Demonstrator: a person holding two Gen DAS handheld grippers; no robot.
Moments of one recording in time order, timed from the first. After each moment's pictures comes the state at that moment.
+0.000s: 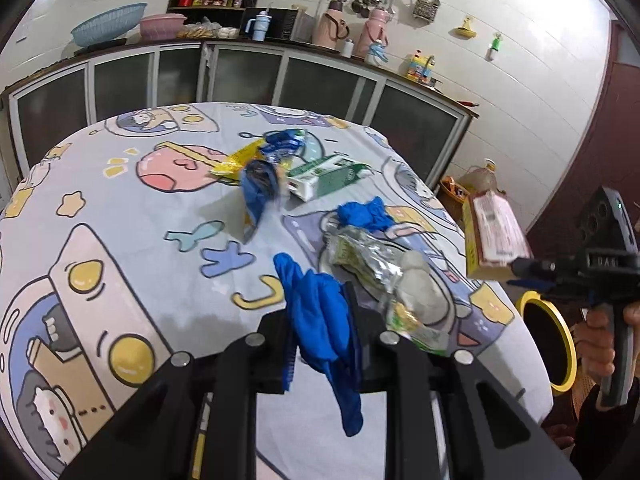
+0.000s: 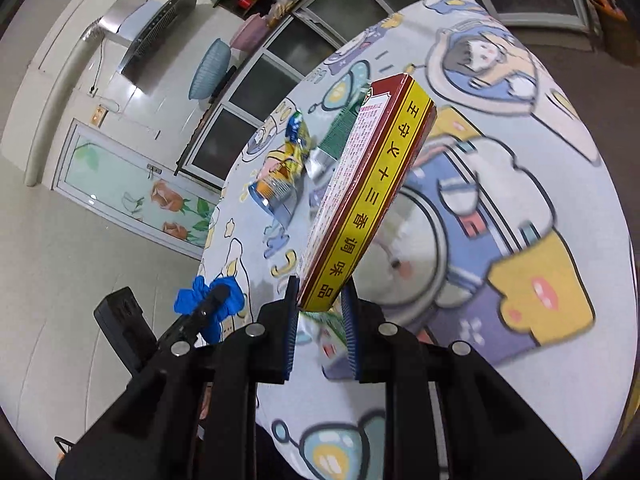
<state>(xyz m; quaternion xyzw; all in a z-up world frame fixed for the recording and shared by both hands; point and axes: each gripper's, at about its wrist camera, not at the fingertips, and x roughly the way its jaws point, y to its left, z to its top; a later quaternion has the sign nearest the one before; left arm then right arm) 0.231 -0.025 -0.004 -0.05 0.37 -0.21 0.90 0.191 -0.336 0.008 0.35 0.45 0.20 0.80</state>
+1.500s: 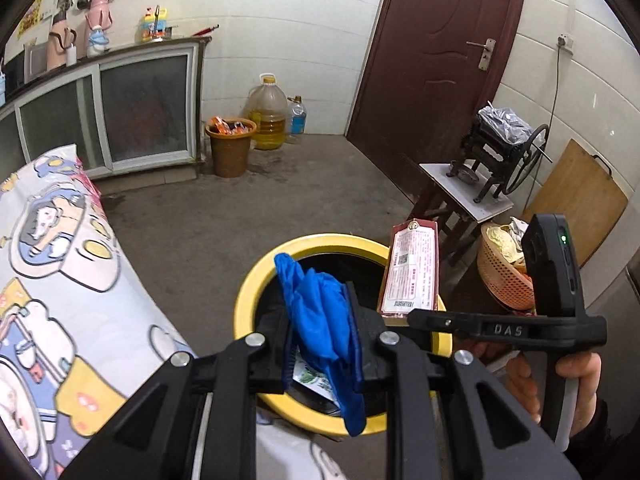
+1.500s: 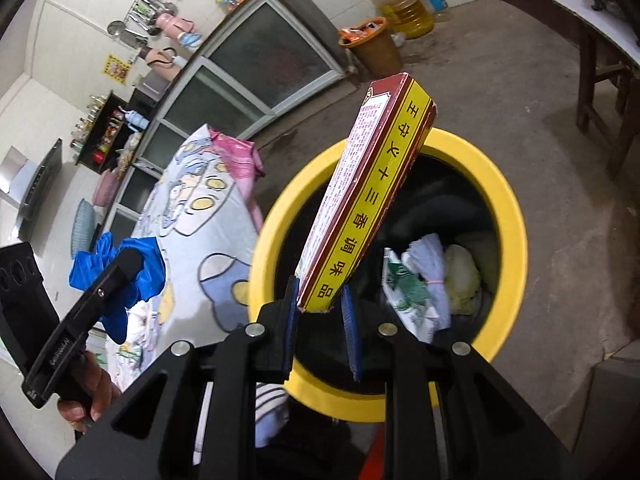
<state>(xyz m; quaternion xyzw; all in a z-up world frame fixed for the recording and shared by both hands) 0.130 -0.452 -0.015 0.12 0.37 -0.53 0.76 -0.068 -0.619 -0.067 0.43 0.36 -0.14 0.81</state>
